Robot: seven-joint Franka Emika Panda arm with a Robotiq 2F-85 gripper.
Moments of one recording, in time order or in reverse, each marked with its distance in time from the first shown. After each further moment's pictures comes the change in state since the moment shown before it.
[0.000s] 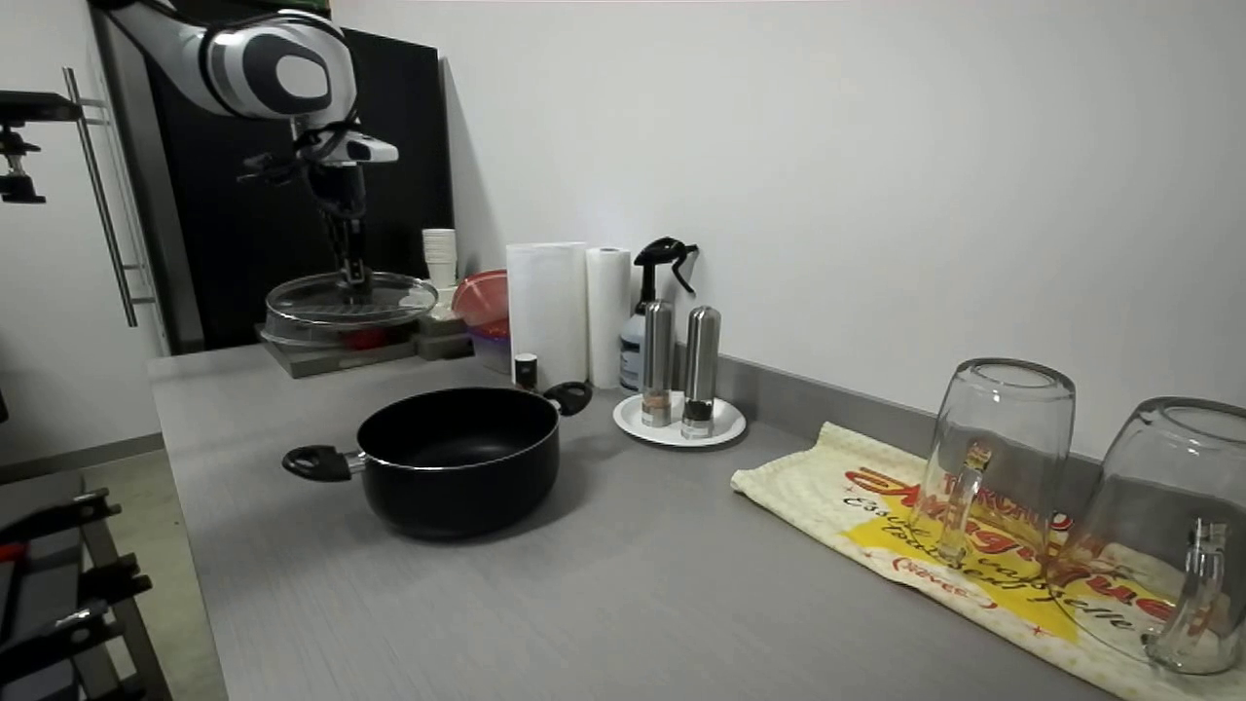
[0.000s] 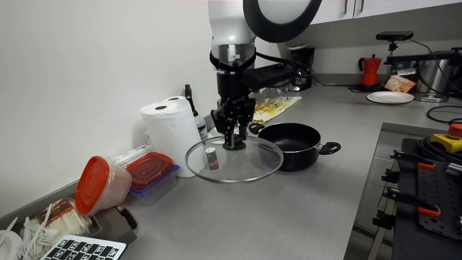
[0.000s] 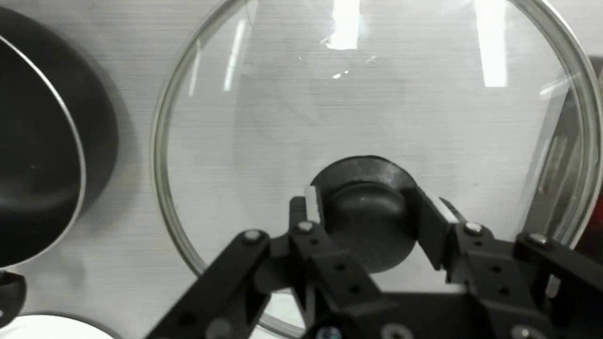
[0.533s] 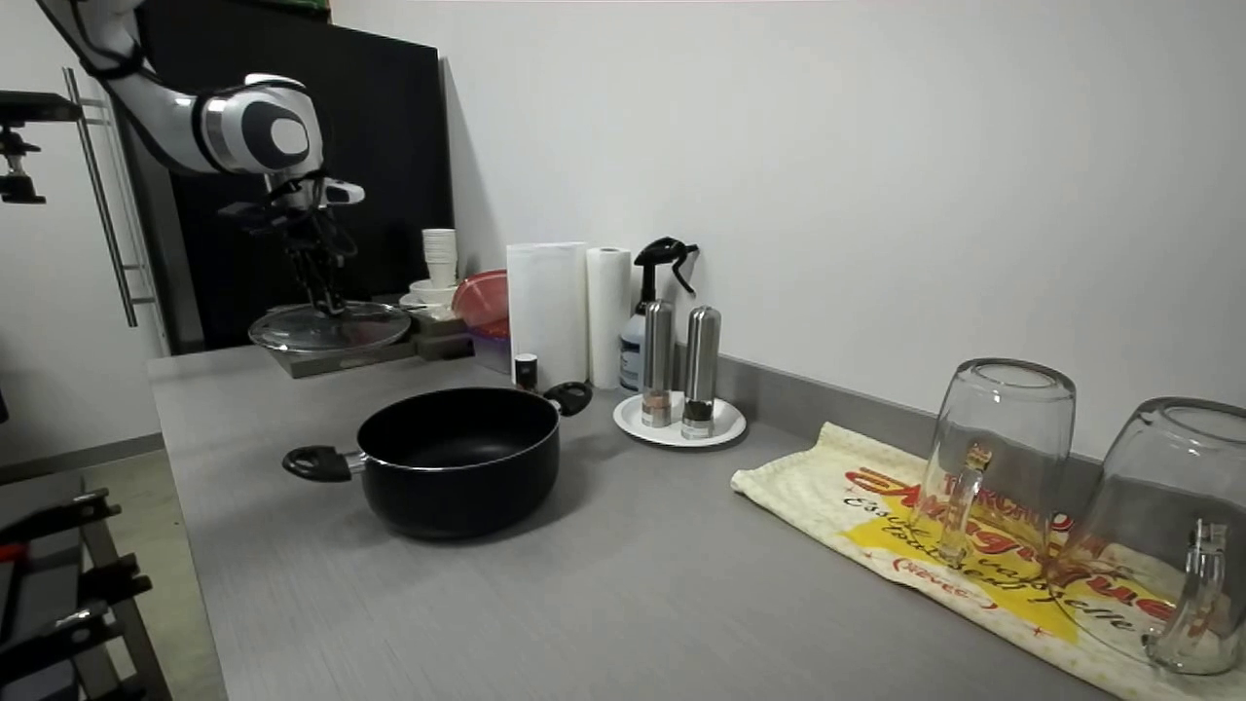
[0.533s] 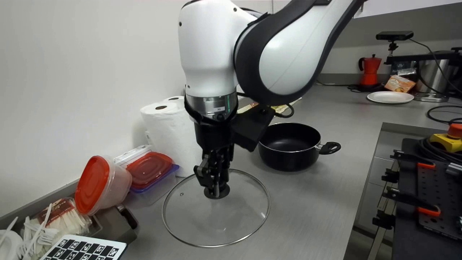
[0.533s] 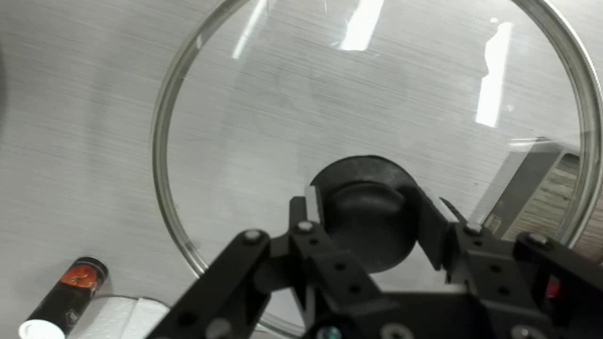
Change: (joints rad) arm 0.130 0.206 0.017 0.110 -0.150 0.097 -0.044
